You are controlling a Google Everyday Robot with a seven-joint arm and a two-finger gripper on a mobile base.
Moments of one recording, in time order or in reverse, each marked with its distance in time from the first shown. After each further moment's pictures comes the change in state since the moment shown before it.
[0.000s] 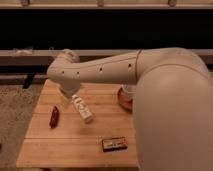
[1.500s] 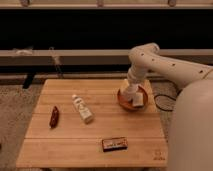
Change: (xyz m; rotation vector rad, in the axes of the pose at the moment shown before) arm 0.200 -0.274 0.025 -0.012 0.095 0.630
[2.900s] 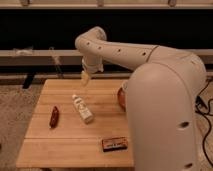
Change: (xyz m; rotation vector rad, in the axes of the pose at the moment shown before) arm -0.083 0.225 -0.047 0.005 -0.084 -0.480
